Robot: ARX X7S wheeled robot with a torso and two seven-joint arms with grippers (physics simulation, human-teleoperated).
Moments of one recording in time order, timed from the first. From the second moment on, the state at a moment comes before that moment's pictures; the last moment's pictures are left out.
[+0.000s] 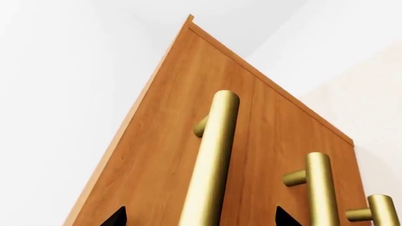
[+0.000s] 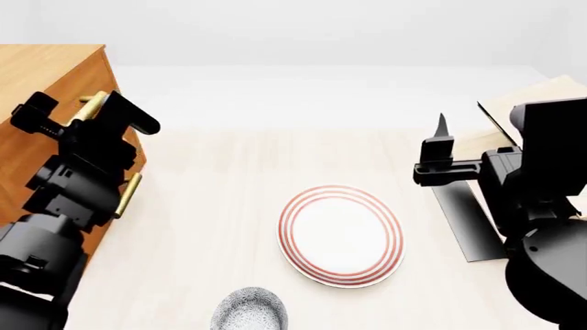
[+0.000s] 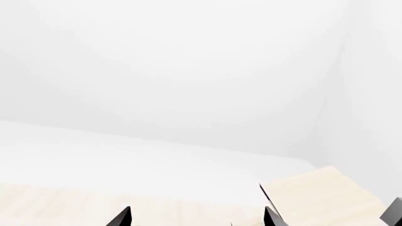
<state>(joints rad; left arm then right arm) -1.27 -0.38 0.80 -1.05 0.02 -0.57 -0.24 0.66 0.62 -0.04 -0.68 0.88 1.11 0.61</state>
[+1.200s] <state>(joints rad) -1.16 -0.44 0.80 -0.74 0.04 -0.67 -0.24 0.66 0.63 -0.06 -0.67 0.89 1.08 0.62</state>
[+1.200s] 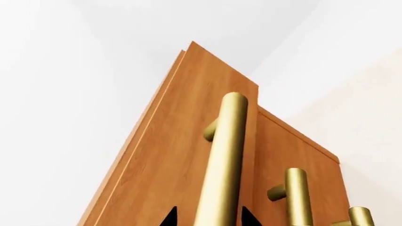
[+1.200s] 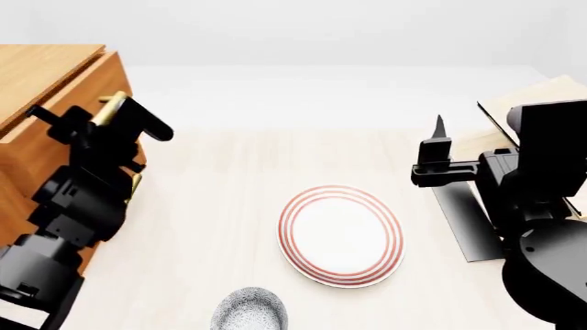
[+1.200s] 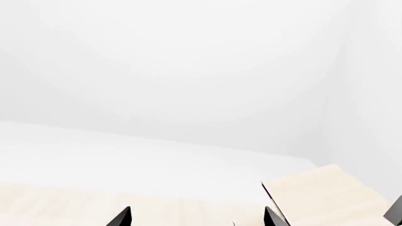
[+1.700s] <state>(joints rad) -1.11 -0.44 0.82 -0.64 0.08 -0.68 -0.25 0.65 0.63 -0.06 -0.66 0.89 1.07 0.62</state>
